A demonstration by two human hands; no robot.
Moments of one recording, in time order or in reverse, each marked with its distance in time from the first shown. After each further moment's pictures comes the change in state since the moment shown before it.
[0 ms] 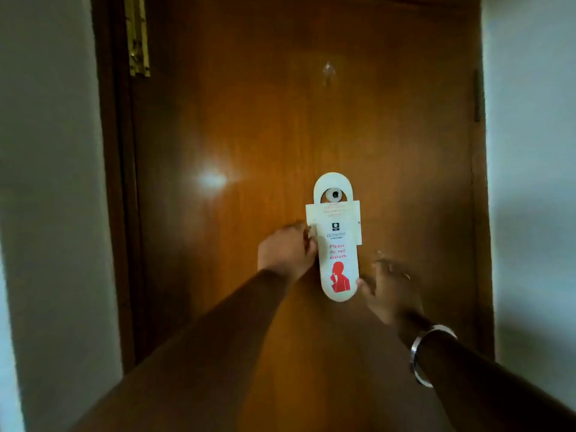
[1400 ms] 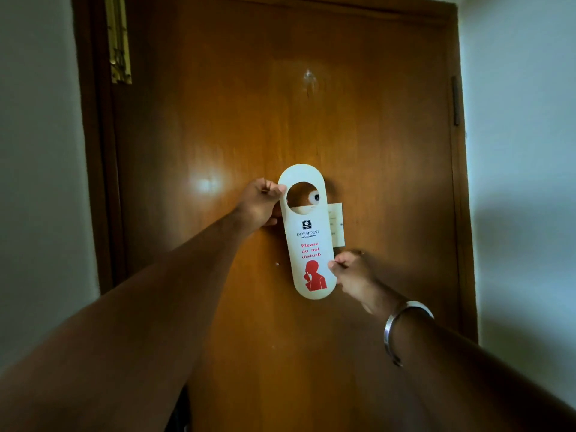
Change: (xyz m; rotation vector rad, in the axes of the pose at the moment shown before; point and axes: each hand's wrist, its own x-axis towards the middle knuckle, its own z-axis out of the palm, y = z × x) left_hand 0.066 -0.005 -0.044 -0.907 -0.062 -0.308; right_hand 0.026 -0.036 -0.027 0.797 -0.344 0.279
